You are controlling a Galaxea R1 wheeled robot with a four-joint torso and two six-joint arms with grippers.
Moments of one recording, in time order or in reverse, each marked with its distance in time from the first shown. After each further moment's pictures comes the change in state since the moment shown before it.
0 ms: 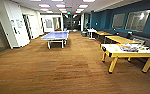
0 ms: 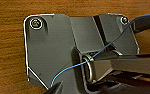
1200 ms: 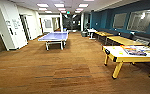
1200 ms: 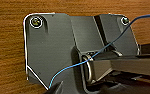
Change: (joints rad) left arm 0.000 0.007 -0.011 -0.021 0.003 0.000; right arm -0.003 0.030 -0.048 -0.002 -0.002 0.000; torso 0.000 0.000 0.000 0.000
